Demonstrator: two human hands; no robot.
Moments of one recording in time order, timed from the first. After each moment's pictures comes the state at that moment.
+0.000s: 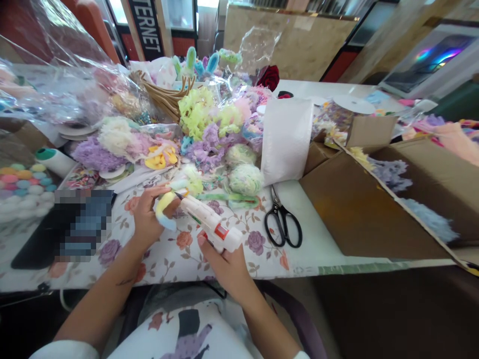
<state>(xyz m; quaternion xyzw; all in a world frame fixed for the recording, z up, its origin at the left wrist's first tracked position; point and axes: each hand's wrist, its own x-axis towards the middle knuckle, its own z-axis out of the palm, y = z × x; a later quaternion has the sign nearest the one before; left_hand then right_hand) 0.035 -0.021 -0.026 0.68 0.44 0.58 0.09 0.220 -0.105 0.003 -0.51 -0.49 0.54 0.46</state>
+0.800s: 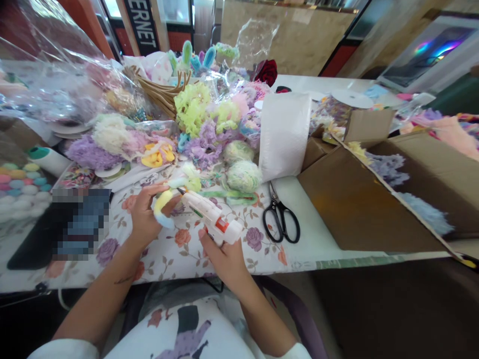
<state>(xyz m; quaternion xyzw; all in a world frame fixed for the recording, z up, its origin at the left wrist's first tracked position) 0.036 -0.021 -0.028 0.67 0.45 0.58 0.11 0.222 -0.102 -0.008 -0.55 -0.47 0.53 0.45</state>
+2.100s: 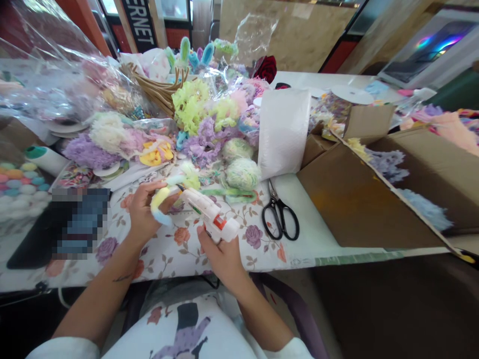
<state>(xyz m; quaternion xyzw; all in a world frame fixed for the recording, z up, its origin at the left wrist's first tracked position) 0.035 -0.020 -0.031 0.66 0.46 0.58 0.13 0.217 -0.102 -0.011 -0.56 -0.46 0.51 0.46</state>
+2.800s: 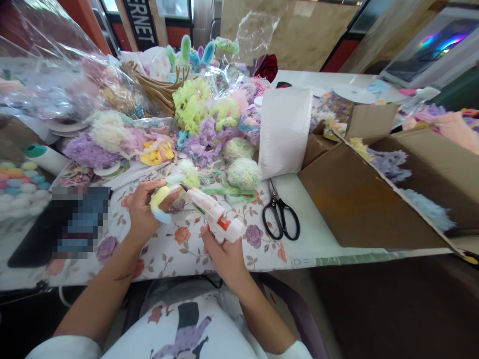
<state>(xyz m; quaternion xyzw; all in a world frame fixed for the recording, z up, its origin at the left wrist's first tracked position) 0.034 -0.019 -0.033 0.65 0.44 0.60 0.14 0.224 -0.102 -0.017 -0.56 -0.47 0.51 0.45</state>
